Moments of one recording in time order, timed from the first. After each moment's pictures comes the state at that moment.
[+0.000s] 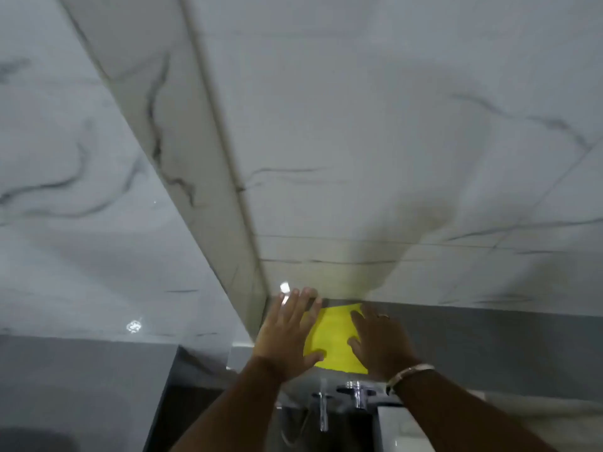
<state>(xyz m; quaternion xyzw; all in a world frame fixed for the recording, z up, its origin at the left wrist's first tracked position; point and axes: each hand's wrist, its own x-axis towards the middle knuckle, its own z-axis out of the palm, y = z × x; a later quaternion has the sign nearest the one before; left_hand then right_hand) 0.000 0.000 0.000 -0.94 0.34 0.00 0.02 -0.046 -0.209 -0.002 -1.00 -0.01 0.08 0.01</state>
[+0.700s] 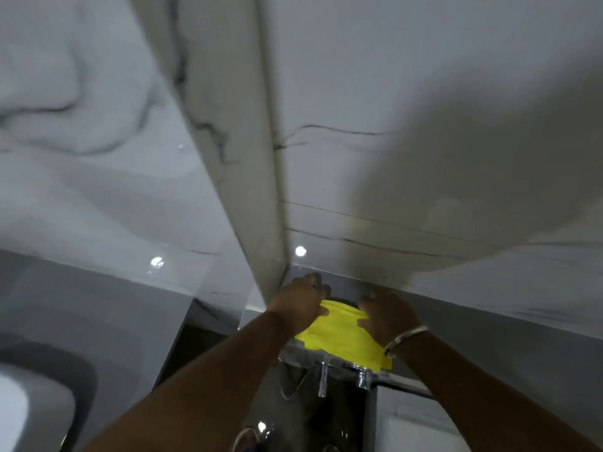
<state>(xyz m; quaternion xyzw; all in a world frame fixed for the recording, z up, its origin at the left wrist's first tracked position) 0.044 -0.002 -0.025 -0.94 0.27 0.19 -0.11 0.002 -0.207 -0.014 -0.97 -0.08 0.22 0.00</state>
